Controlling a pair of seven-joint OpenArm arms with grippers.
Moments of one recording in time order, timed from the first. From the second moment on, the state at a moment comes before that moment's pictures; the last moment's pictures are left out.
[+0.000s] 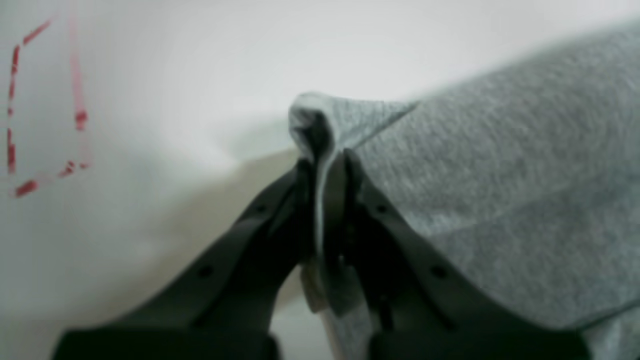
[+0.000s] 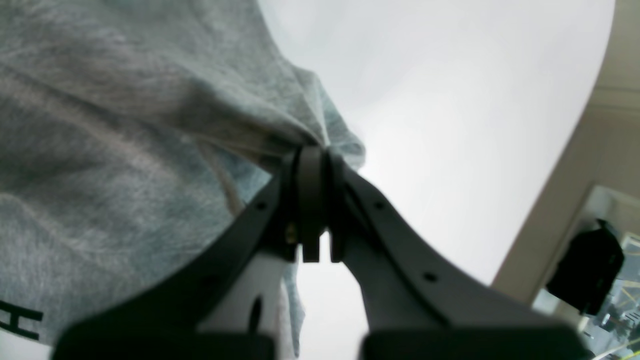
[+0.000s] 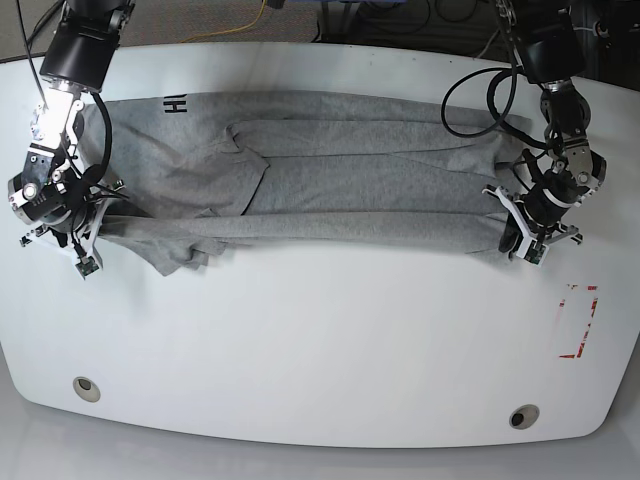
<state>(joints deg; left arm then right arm) -3.2 -13.5 -21.3 78.8 7.0 -42.5 20.7 4.9 25.4 20.4 97.0 8.4 40.8 -70.7</state>
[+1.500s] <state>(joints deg) 7.2 -18.7 -24.0 87.7 7.7 -42.2 32.9 -6.2 25.6 16.6 99.9 7.6 40.6 -71.7</state>
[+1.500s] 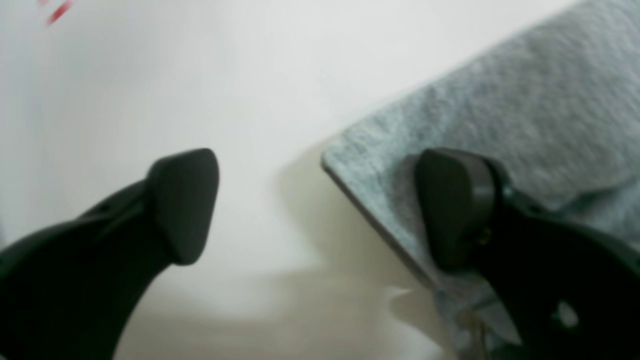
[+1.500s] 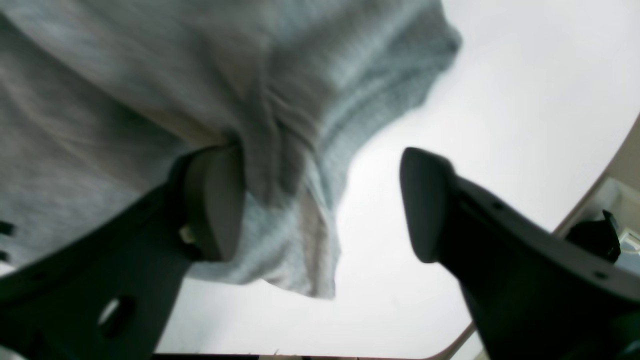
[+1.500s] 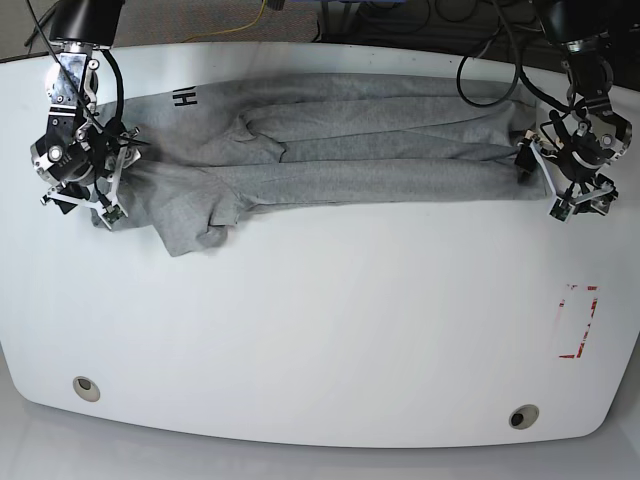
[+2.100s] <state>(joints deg) -1.3 -15.6 -29.9 95.2 7.1 -42.4 32.6 2.5 21.9 25.0 98.8 12.9 40.7 -65.7</state>
